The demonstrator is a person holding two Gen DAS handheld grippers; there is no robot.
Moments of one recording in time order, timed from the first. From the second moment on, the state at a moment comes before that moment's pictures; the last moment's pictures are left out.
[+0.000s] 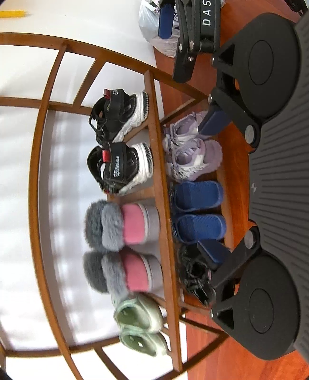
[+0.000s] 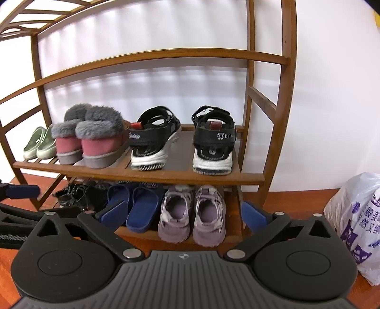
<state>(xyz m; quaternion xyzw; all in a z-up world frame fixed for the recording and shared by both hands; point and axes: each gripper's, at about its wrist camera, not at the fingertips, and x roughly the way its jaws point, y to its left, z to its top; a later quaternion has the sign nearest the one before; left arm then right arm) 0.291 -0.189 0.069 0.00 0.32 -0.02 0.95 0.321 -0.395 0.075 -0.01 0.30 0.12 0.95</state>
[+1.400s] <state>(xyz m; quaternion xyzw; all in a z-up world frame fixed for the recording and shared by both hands) 0.015 -0.097 0.061 0.03 0.38 0.04 0.92 0.015 -0.326 0.075 -0.01 0.31 0.08 0.95</state>
